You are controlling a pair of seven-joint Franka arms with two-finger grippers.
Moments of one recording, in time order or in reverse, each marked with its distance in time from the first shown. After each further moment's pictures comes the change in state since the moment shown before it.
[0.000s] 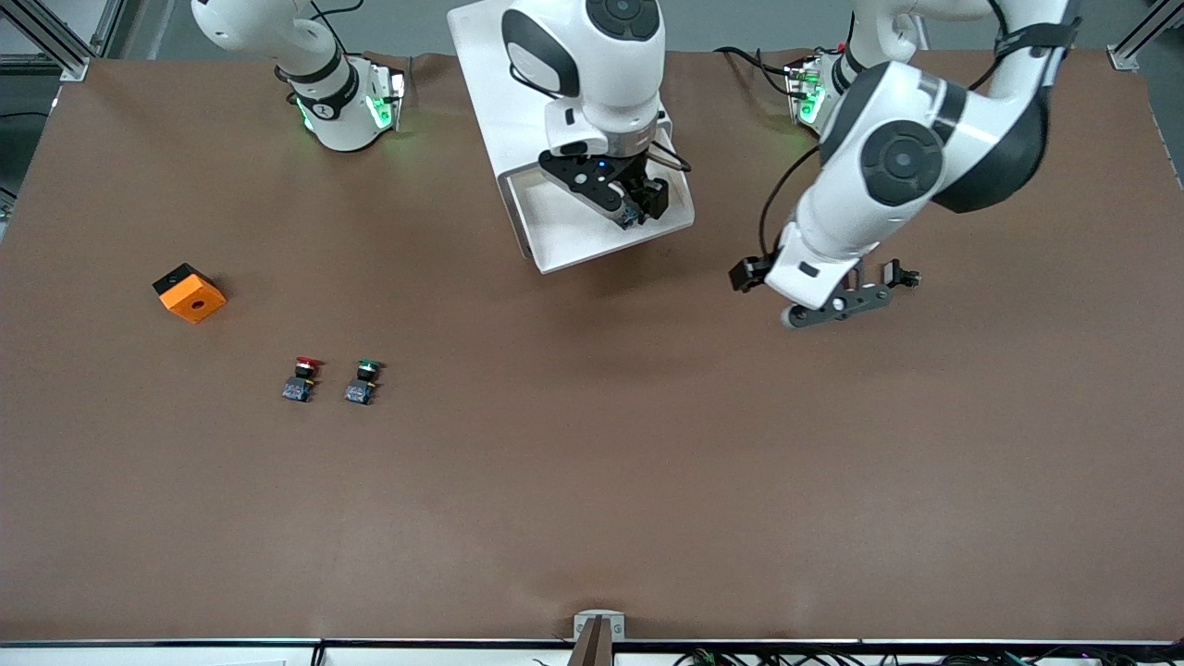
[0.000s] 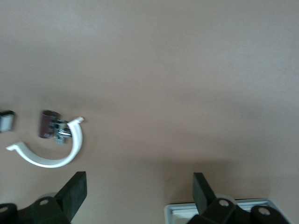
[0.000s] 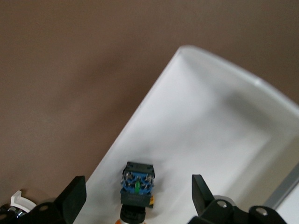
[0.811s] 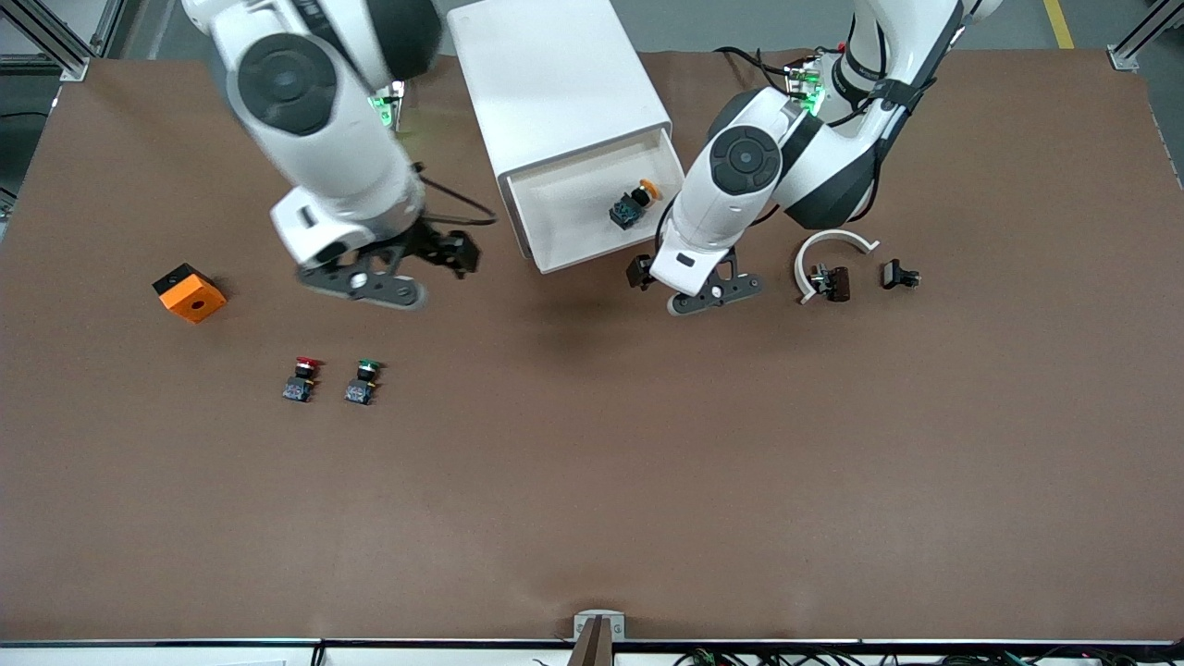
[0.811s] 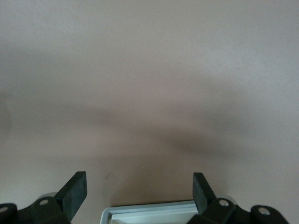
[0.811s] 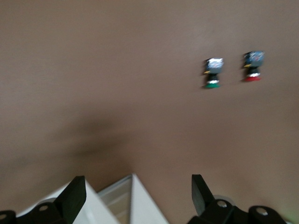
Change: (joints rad) left arm -0.100 0.121 -0.103 -0.034 -0.003 0.240 -0.212; right arm -0.437 -0.126 -0.012 0.049 -0.001 -0.259 -0.842
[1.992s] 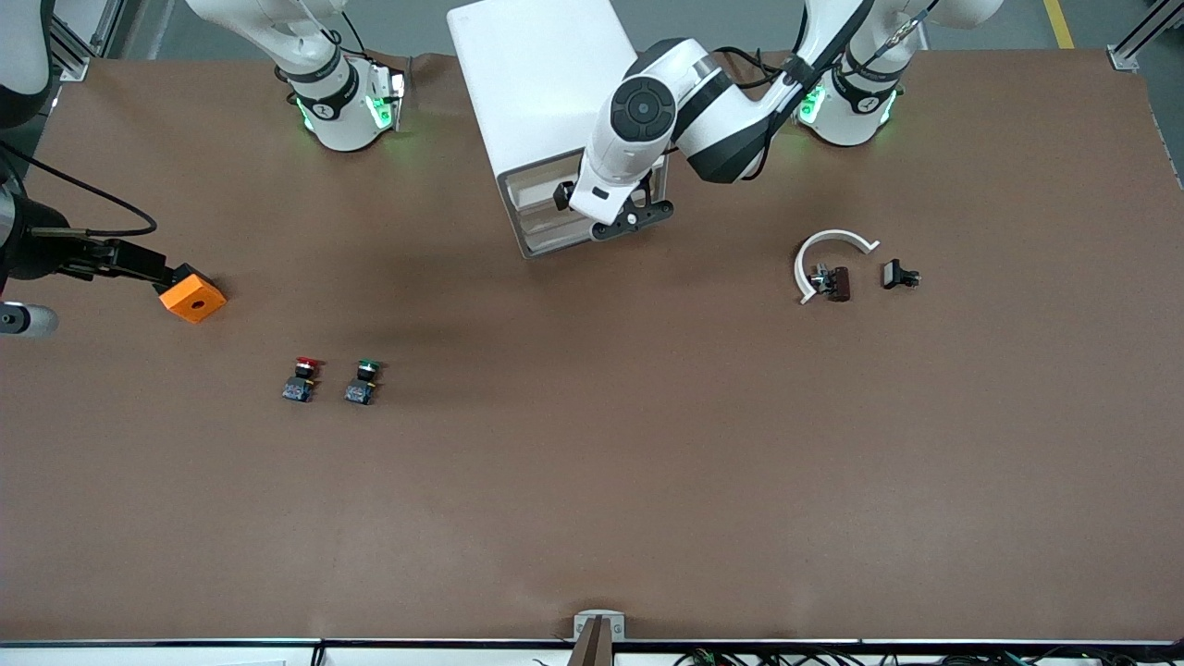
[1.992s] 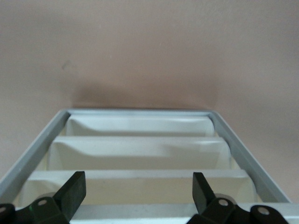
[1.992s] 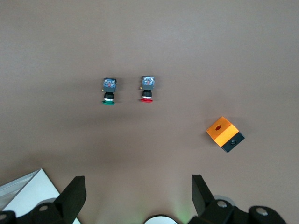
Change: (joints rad) left arm -0.110 0.030 -0.128 -0.032 -0.195 -0.016 -0.200; right arm -0.471 -0.088 -0.011 -0.003 -0.042 -0.156 -0.574
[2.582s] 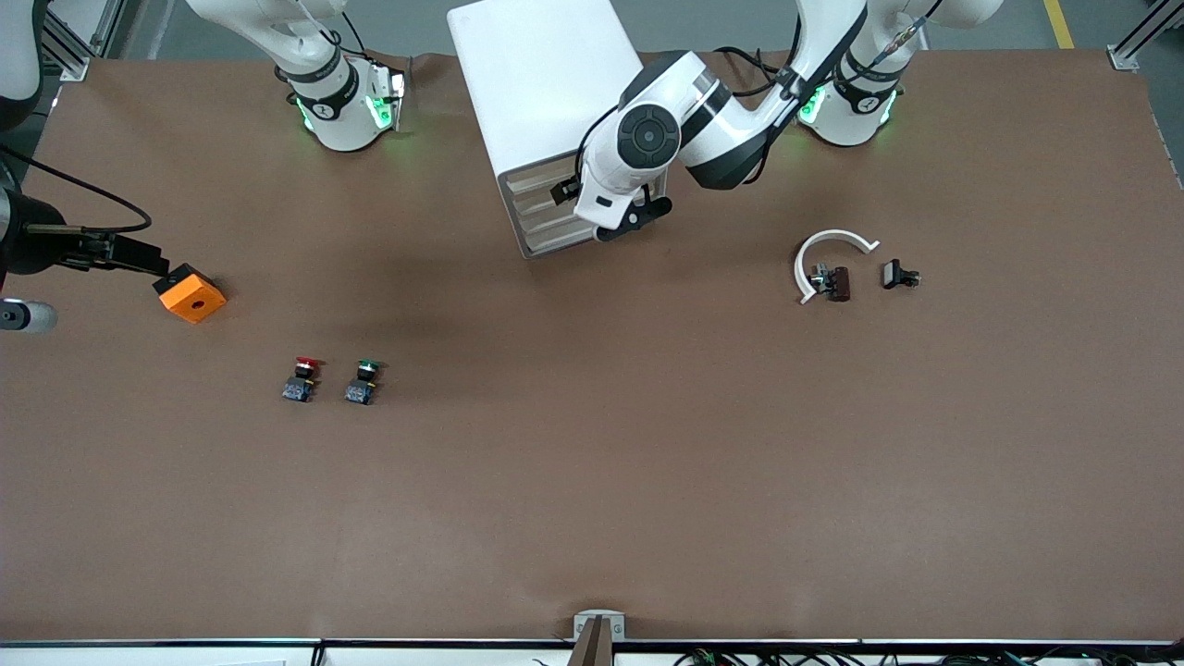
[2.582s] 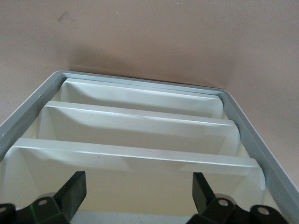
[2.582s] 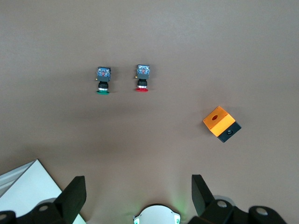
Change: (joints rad) left arm 0.008 0.028 -0.005 -0.002 -0.117 -0.026 -0.028; right arm -0.013 0.000 0.000 -0.002 -0.002 -0.042 -0.014
